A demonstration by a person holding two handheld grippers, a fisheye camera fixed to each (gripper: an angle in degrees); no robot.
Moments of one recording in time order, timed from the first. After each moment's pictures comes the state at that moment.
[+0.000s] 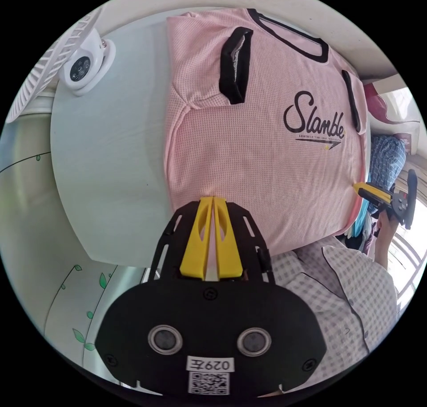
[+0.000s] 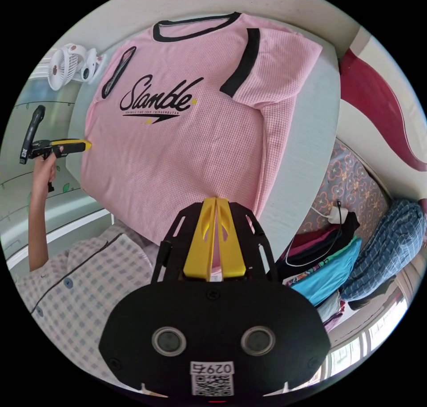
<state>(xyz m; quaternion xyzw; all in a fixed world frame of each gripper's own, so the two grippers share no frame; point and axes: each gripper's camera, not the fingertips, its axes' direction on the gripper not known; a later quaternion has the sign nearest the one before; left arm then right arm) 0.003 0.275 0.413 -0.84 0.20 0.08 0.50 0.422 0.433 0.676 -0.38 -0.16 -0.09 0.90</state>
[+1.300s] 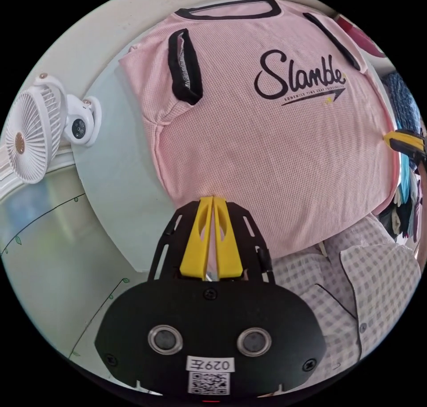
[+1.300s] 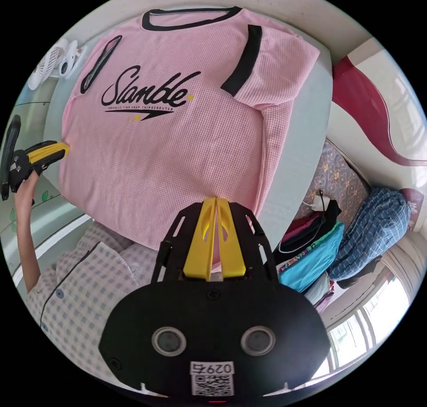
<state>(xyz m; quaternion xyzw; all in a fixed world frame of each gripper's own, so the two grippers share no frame) 0.089 0.279 0.298 -0.78 0.21 0.29 0.52 0.392 0.462 0.597 -0.41 -0.07 -0.09 0.91</state>
